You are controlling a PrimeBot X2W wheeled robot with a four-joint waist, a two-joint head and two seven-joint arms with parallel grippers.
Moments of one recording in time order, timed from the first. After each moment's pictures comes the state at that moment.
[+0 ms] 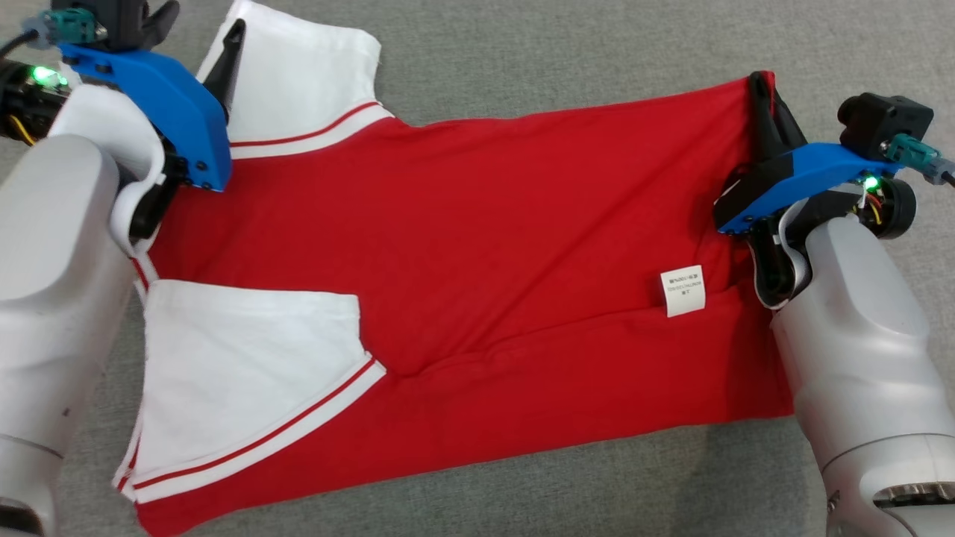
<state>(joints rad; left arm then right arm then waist) -1.05 0.40 -0.62 0.76 -0.59 -0.13 0.12 -0.94 -0.06 -0.10 0.99 0.20 0.13 -0.26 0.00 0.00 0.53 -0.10</state>
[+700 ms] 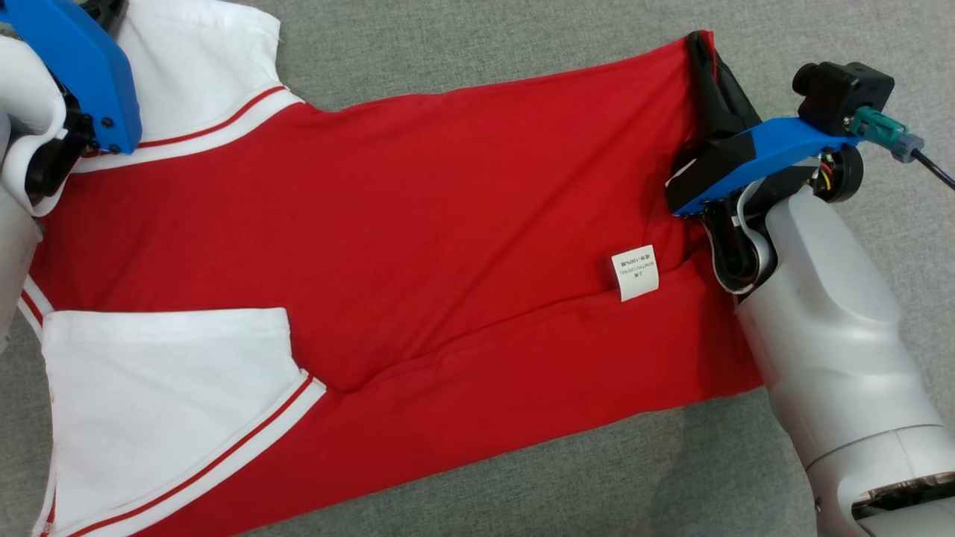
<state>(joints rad) -1.21 0.54 -0.83 0.86 -0.80 -0.13 0.24 -0.96 -0.05 0.15 0.89 0.43 0.13 -0.26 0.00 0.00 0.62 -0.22</state>
